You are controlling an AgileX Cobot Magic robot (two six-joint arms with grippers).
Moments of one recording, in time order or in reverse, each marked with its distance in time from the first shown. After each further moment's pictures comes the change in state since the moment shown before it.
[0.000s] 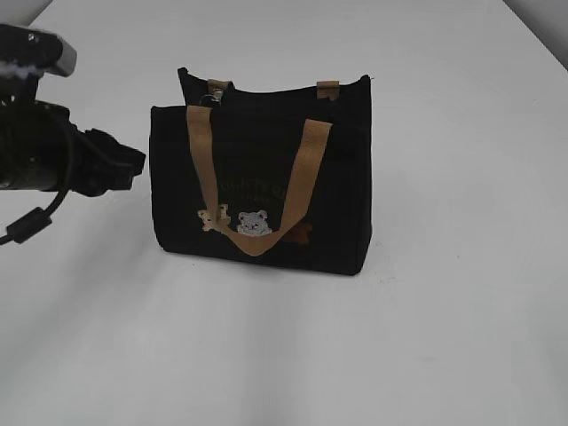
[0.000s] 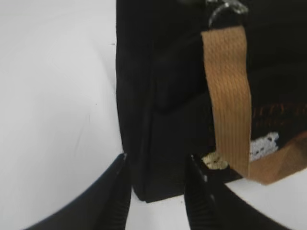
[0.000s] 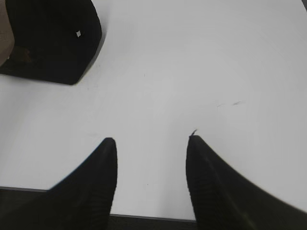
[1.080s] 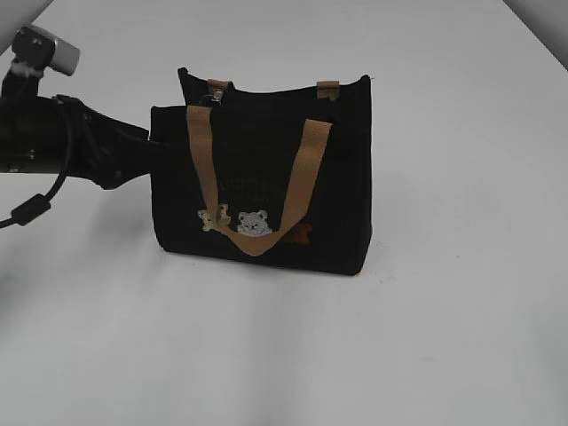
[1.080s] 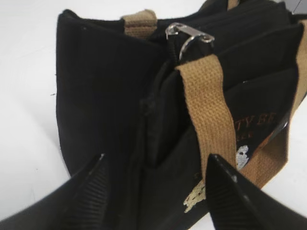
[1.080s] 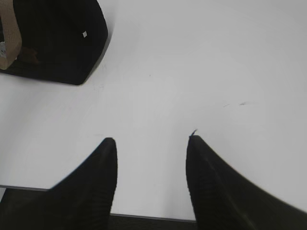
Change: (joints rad) left arm 0.291 0.266 -0.117 -0.657 0.590 0.974; right arm 0.000 0.000 0.000 0.019 -0.001 0.000
